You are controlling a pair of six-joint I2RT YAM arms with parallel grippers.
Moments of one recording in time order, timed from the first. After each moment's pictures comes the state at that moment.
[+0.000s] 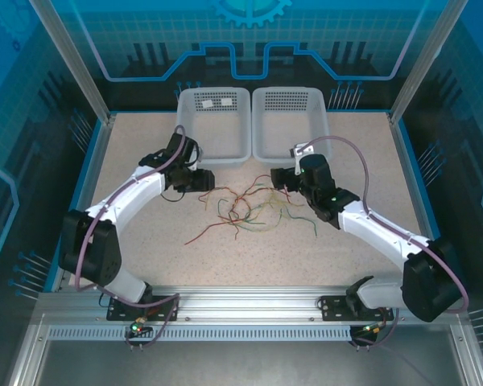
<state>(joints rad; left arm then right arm) -0.29 1.55 1.19 -0.73 0.15 -0.36 0.52 1.29 0.83 -0.02 0.24 0.20</state>
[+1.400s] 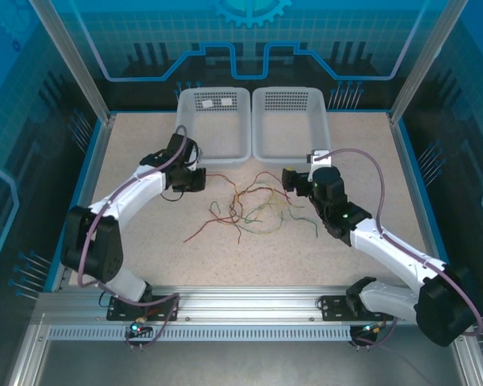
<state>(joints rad) -0.28 1.56 1.18 -0.69 0.12 -0.32 0.52 1.13 0.69 0.06 0.34 0.26</state>
